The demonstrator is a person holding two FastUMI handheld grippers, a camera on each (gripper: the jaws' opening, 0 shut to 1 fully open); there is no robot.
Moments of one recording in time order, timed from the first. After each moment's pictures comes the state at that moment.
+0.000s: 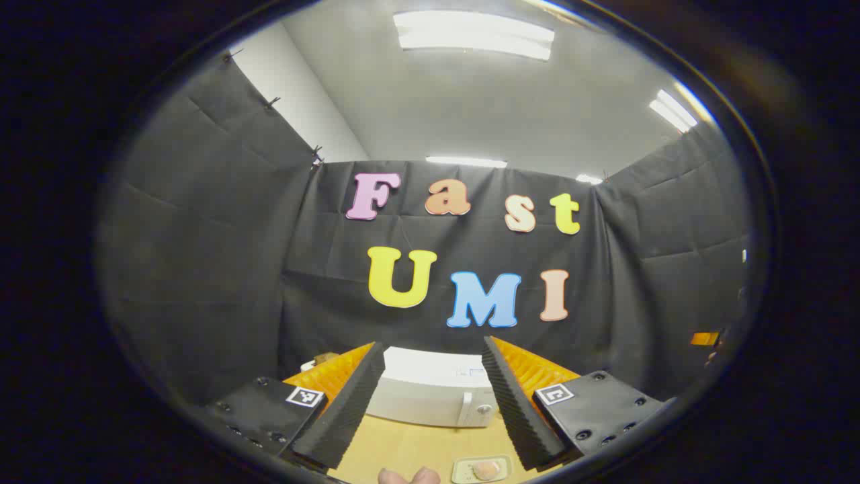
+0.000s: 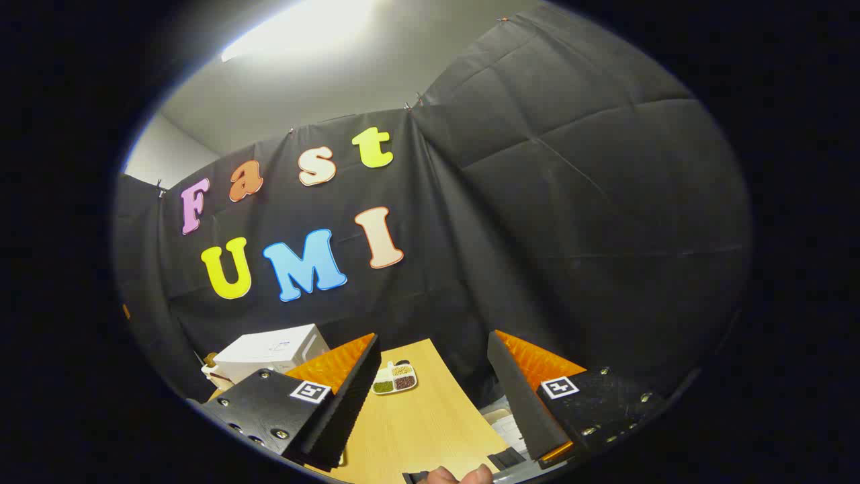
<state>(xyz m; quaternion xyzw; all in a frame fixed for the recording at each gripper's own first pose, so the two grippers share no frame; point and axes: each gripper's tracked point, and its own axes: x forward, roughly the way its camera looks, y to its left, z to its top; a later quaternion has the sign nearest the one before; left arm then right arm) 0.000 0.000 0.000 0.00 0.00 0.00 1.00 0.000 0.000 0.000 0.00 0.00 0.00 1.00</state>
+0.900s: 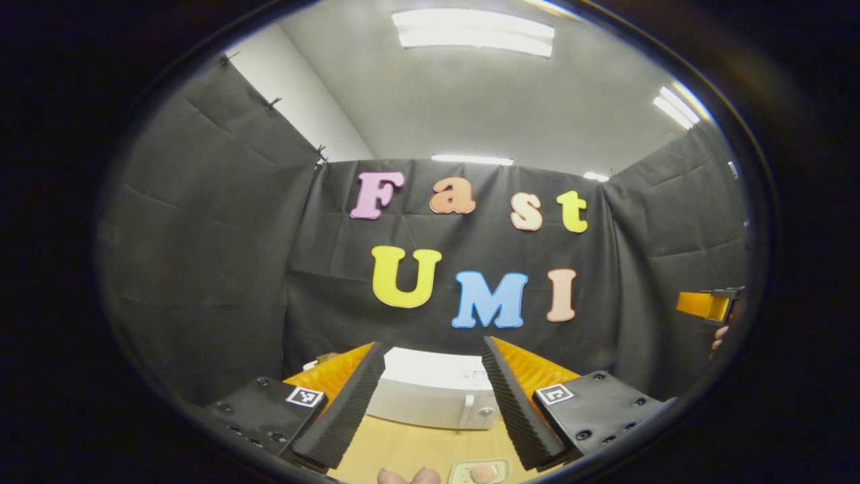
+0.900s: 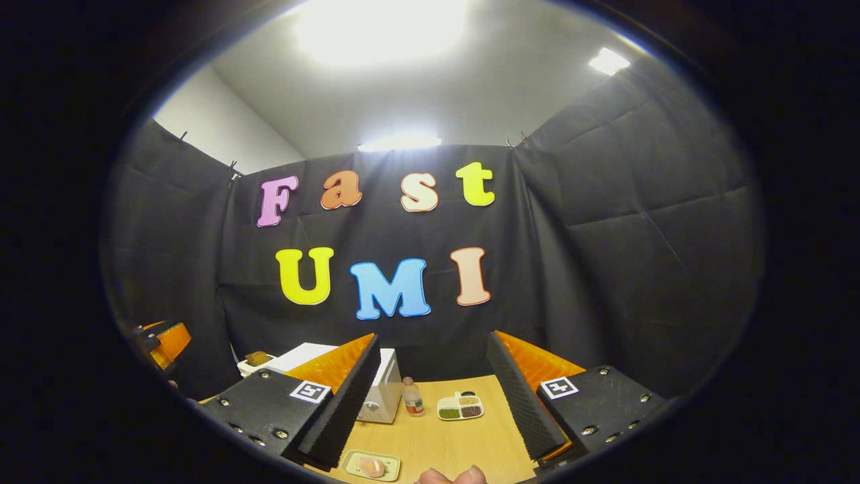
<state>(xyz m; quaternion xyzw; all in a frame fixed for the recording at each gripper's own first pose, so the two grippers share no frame) 0.015 -0.008 -0.003 0.00 0.00 0.01 1.00 -0.049 0.224 0.061 -0.11 -0.07 0.13 0.98</state>
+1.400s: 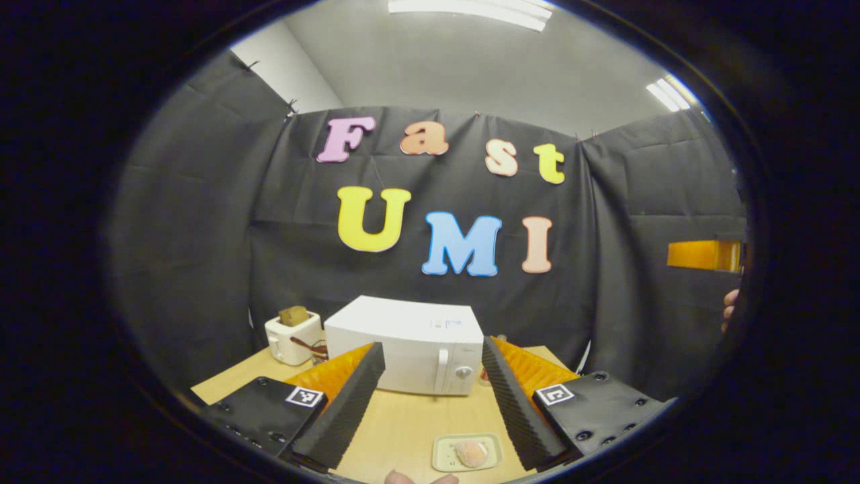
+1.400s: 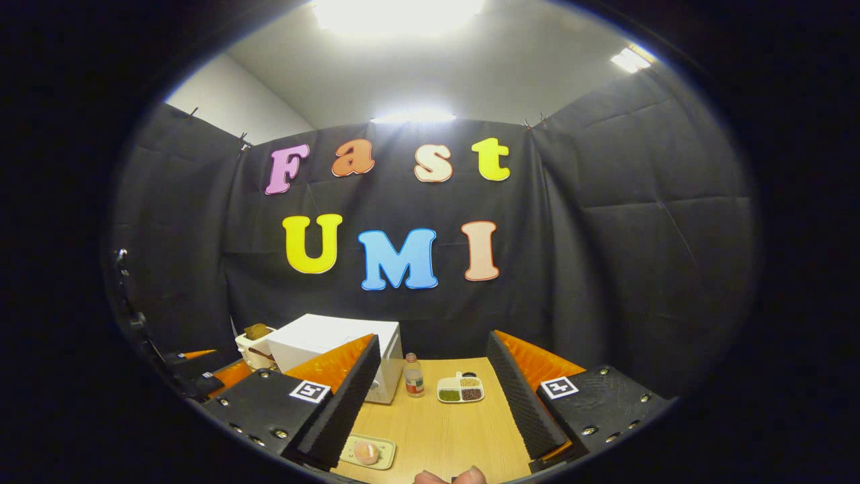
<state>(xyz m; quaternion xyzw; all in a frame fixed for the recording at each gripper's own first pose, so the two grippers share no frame) 0.063 -0.063 -0.163 0.00 0.14 -0.06 0.99 -0.031 0.229 0.018 -0.15 -0.01 0.13 0.98</state>
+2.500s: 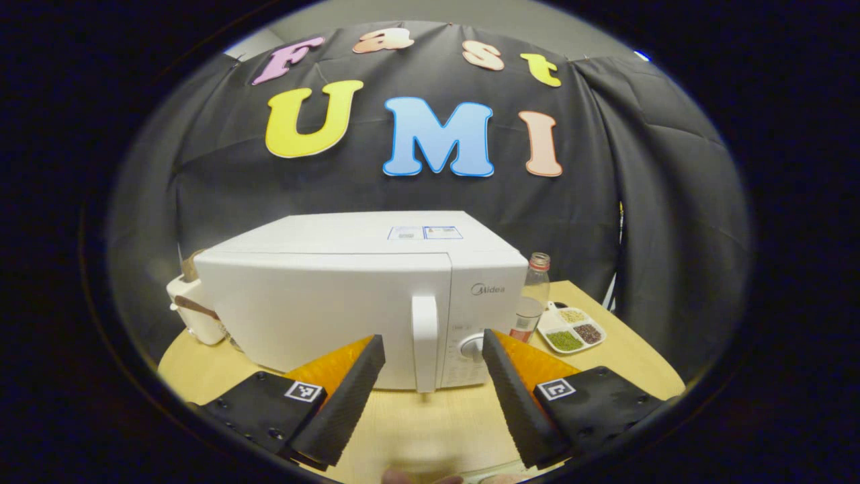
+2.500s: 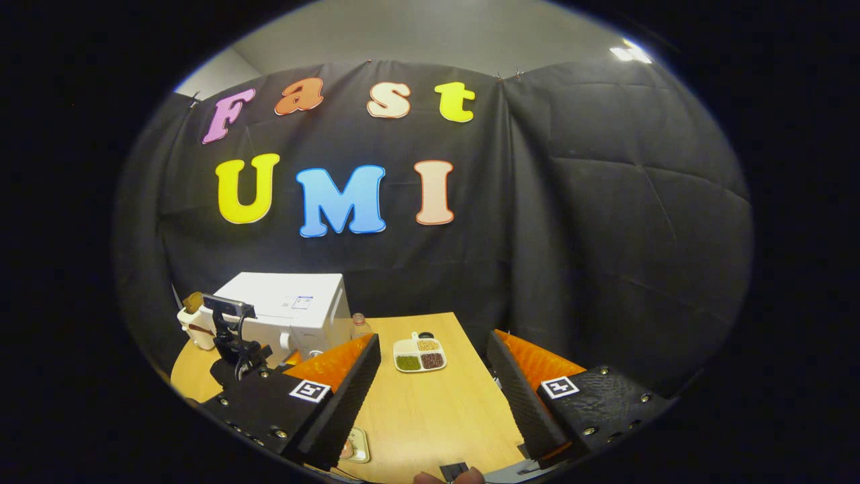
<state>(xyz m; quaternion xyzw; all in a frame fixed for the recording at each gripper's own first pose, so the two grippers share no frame) 0.300 -0.123 -0.431 0.05 0.25 -0.11 0.96 0.054 0.197 -0.048 -0.16 0.10 -0.03 0.98</state>
